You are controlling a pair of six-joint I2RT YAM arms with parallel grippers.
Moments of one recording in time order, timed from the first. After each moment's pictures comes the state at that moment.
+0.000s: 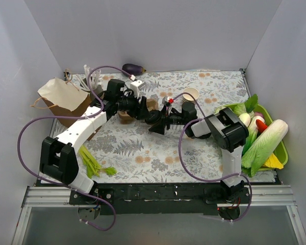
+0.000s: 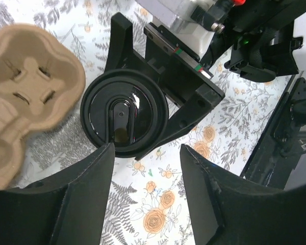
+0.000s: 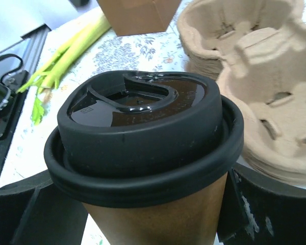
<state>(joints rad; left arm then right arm) -0.42 1.51 1.25 -0.39 0.62 -0.03 0.51 2.01 0.87 1.00 -0.96 0.22</state>
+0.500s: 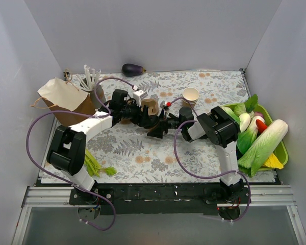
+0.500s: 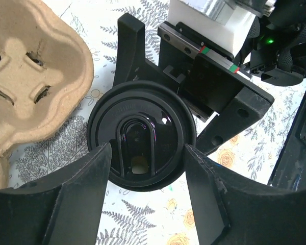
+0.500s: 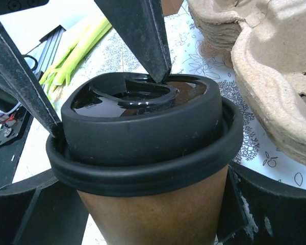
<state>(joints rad) -0.42 1.64 1.05 -0.11 0.66 -0.04 0.55 2.17 0.88 1.19 -0.98 0.40</state>
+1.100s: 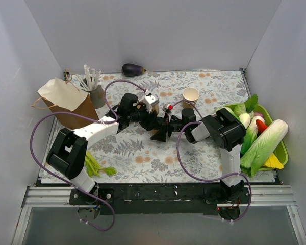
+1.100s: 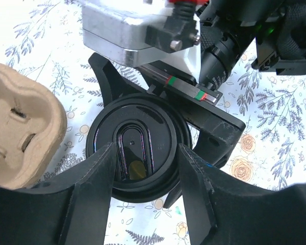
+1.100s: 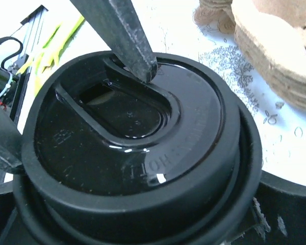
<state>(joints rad) -0.54 1.61 1.00 0.03 0.57 0.08 0.54 2.09 0.81 1.06 -0.95 0.30</state>
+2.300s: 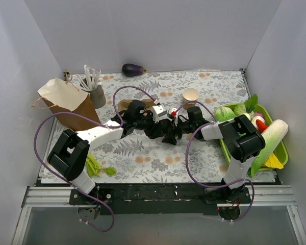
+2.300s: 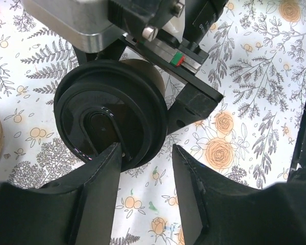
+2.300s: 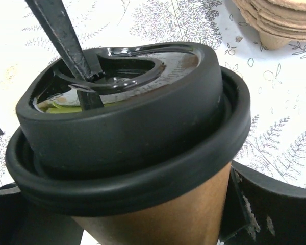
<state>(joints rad) -0.66 1.59 0.96 0.01 0.56 0.16 0.47 1.81 0.73 0.46 -0.83 -0.29</state>
